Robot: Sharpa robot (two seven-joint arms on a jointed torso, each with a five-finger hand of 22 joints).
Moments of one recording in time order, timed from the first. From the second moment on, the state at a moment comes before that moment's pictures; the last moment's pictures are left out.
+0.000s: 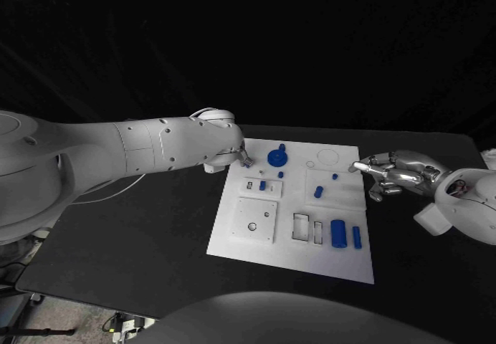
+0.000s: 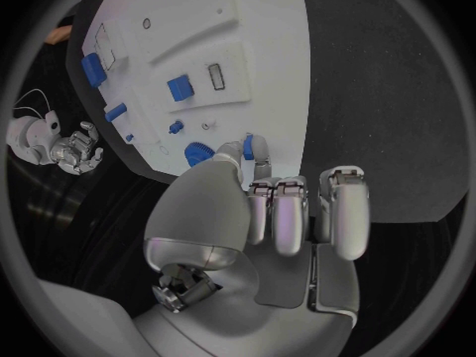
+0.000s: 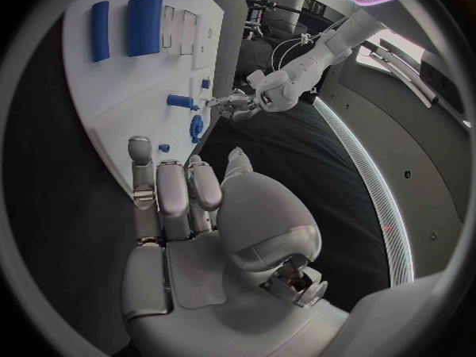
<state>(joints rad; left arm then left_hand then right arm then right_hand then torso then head) 1.34 -0.55 -0.23 1.19 -1.08 0.02 -0.70 1.28 0.06 0.01 0.29 0.50 0.96 0.01 0.47 0.90 1.47 -0.05 1.57 1.31 1.47 -0.10 1.57 1.31 0.02 1.47 0.02 1.51 1.31 1.31 -0.99 -0.23 1.54 -0.55 -0.05 0.03 1.29 0.26 -0.32 0.23 0.33 0.60 0.12 0.38 0.41 1.23 0.06 1.36 1.28 1.24 0.03 1.36 1.31 0.14 0.89 0.15 0.78 1.31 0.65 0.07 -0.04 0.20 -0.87</state>
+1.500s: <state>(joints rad) 1.32 -0.77 -0.23 1.59 -1.17 -0.11 -0.70 1.28 0.04 0.05 0.29 0.48 0.96 0.01 0.47 0.90 1.47 -0.05 1.57 1.31 1.47 -0.10 1.57 1.31 0.02 1.47 0.02 1.50 1.31 1.29 -1.00 -0.23 1.54 -0.55 -0.05 0.03 1.29 0.27 -0.32 0.23 0.33 0.60 0.12 0.38 0.41 1.23 0.06 1.36 1.28 1.24 0.03 1.36 1.31 0.14 0.89 0.15 0.78 1.31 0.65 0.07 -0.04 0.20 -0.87</state>
